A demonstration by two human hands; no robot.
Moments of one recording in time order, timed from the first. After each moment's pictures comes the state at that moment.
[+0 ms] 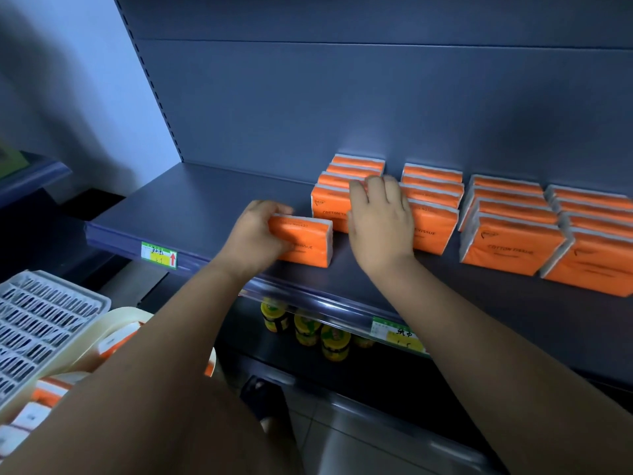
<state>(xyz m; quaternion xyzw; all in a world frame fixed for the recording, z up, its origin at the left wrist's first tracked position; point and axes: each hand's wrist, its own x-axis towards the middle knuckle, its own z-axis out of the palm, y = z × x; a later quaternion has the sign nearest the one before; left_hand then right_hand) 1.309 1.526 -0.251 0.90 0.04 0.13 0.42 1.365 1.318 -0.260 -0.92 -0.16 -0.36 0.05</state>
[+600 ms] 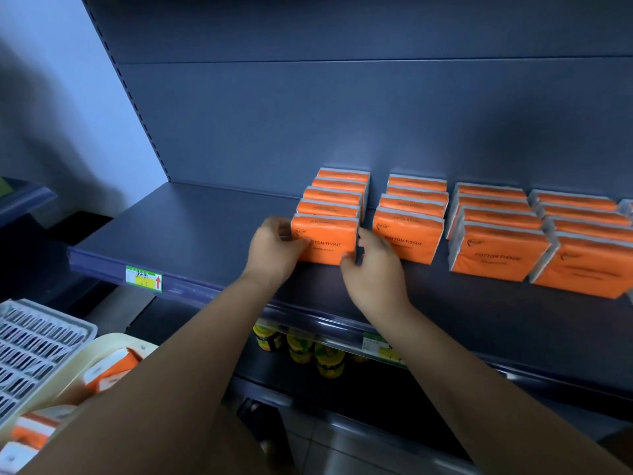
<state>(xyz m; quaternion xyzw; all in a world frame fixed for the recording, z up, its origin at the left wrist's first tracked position) 1.335 1.479 -0.262 0.83 0.13 0.12 0.53 1.333 1.305 -0.290 -0.89 -0.07 -0.15 0.43</state>
